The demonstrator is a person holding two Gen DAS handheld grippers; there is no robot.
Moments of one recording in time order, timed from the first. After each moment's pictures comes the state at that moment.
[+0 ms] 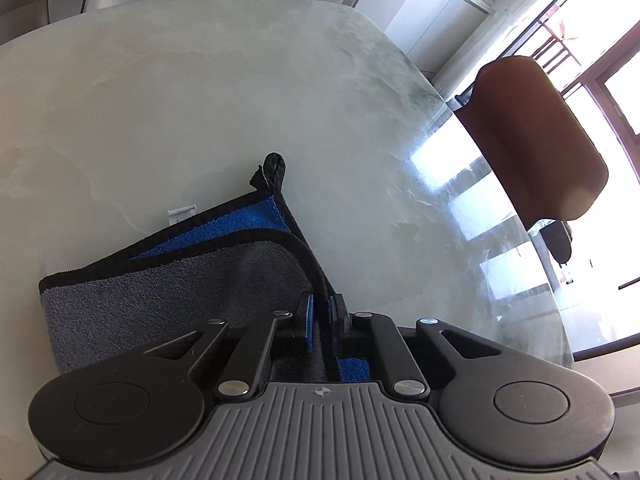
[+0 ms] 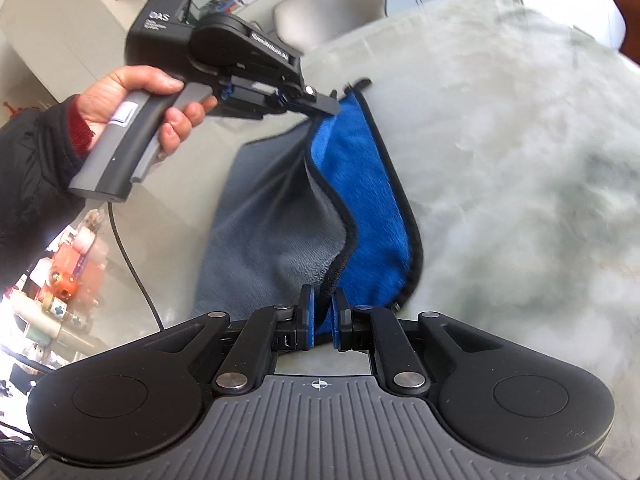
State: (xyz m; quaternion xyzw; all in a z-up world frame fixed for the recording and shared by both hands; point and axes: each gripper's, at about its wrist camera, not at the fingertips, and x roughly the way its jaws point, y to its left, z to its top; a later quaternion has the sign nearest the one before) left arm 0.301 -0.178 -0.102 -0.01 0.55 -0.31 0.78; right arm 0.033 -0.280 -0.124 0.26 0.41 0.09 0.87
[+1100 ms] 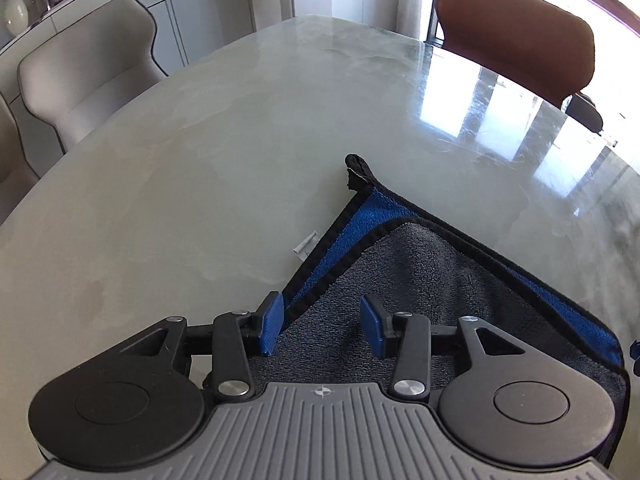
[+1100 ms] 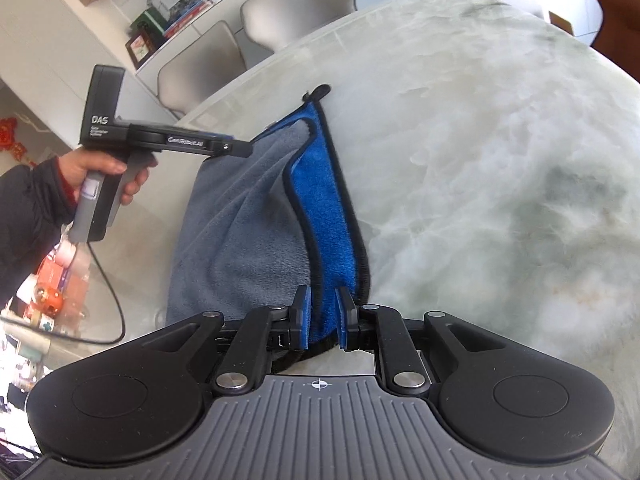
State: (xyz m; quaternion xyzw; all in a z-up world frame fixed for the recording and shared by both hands) left arm 0.324 -0.146 -0.119 0.24 0.43 -0.38 0.78; right arm 0.050 -0.303 -0.112 0.25 0.43 0.07 0.87
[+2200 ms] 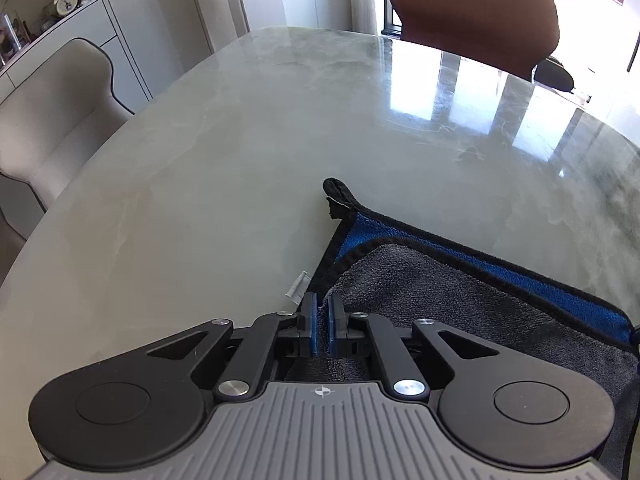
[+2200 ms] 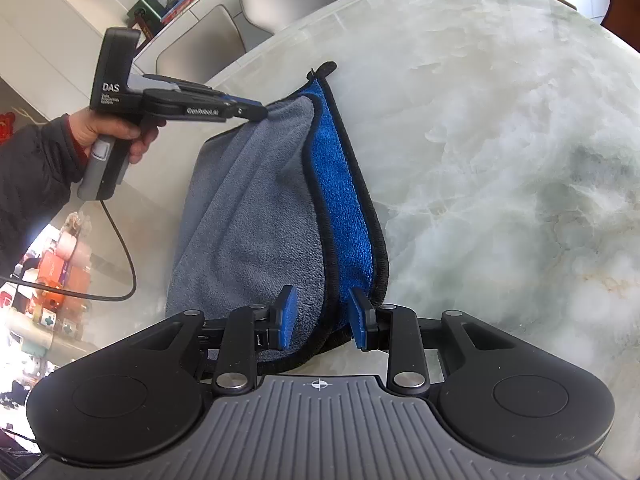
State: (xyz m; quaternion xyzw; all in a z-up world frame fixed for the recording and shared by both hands) left arm 0.331 -0.166 -0.117 0.29 0.40 -0.42 0.76; right arm 0.049 -0.289 -0.120 0.26 0.45 0.07 0.86
